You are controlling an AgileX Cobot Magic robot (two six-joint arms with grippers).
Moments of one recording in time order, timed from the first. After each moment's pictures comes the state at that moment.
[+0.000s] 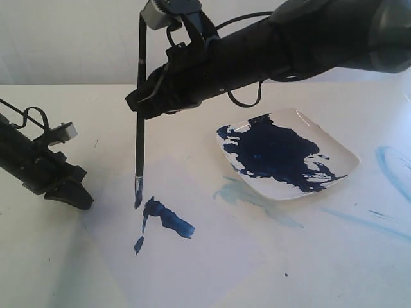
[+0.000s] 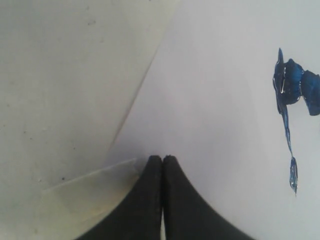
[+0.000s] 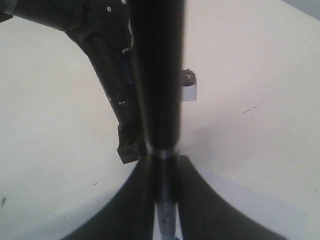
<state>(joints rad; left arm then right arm) -0.02 2.02 -1.17 -0.76 0.96 0.91 0.67 1.79 -1.40 1.18 0.73 -1.31</state>
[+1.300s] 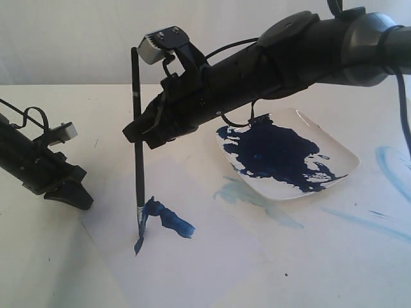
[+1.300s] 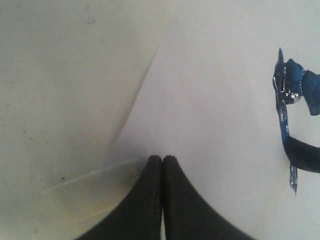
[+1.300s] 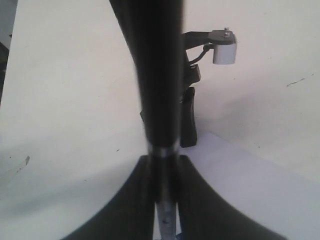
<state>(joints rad) -0.02 2.02 -1.17 -0.76 0.96 0.91 0.67 1.87 -1.40 1.17 0.86 -1.37</state>
